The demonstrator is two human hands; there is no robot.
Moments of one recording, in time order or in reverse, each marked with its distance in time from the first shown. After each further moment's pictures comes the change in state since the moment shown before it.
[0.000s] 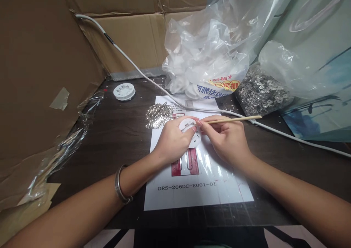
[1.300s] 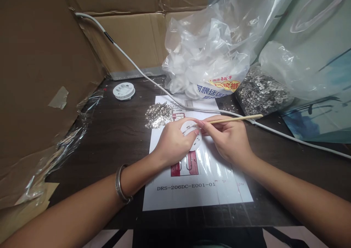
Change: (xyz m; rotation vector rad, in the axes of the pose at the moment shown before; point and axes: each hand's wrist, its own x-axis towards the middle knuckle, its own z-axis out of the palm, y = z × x) left_hand -0.002 0.000 -0.001 0.122 -0.035 0.030; right_hand 0.001 0.005 0.000 0.151 -0.004 0.109
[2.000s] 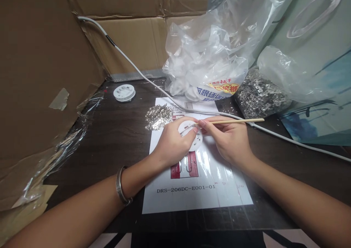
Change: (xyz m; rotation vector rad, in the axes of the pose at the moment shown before) left_hand 0.001 0.001 -0.001 -0.049 0.053 0.043; right_hand 0.002 -0.004 0.001 0.070 0.056 0.013
